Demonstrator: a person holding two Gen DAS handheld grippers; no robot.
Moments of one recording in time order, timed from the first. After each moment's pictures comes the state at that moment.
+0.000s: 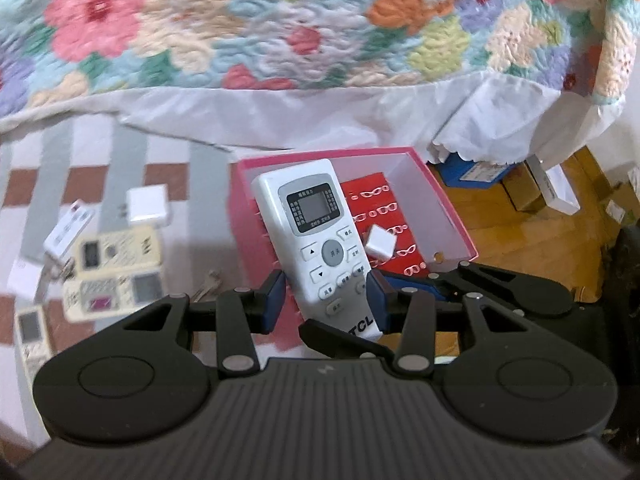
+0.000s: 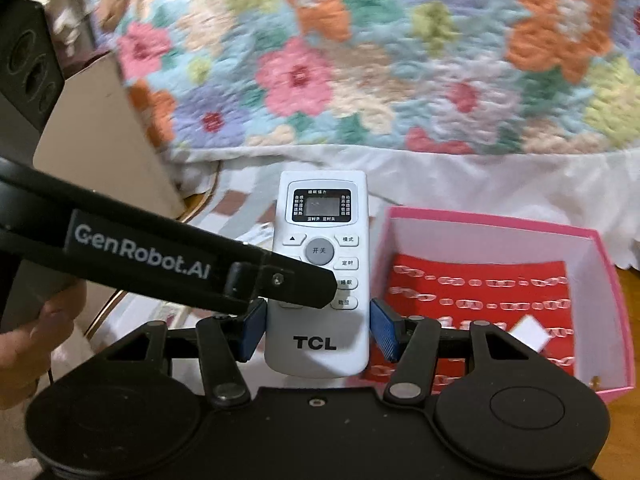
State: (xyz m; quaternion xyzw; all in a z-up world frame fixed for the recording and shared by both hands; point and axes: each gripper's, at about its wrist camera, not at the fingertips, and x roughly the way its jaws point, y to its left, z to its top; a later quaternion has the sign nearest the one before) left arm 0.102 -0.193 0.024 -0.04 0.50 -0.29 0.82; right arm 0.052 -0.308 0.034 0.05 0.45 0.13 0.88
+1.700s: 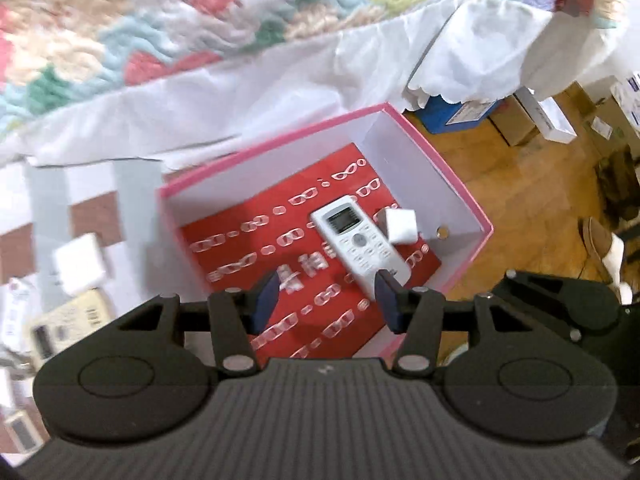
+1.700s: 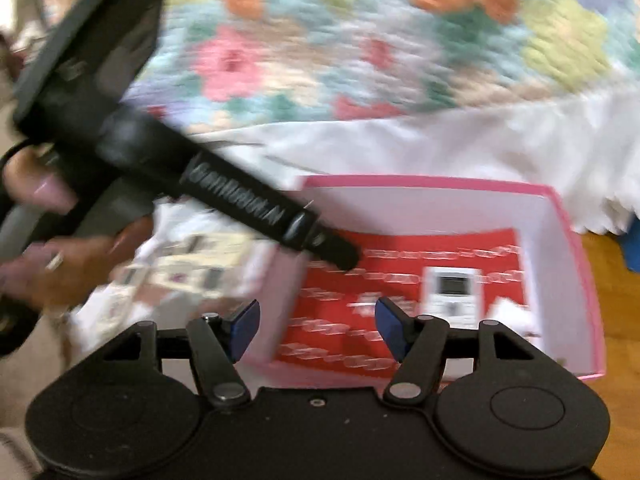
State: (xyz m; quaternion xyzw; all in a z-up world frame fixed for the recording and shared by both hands) left arm 0.167 -0.244 -0.018 0.05 0.52 -0.36 0.77; right arm 0.046 -0.344 -0.002 0.06 0.46 0.15 0.87
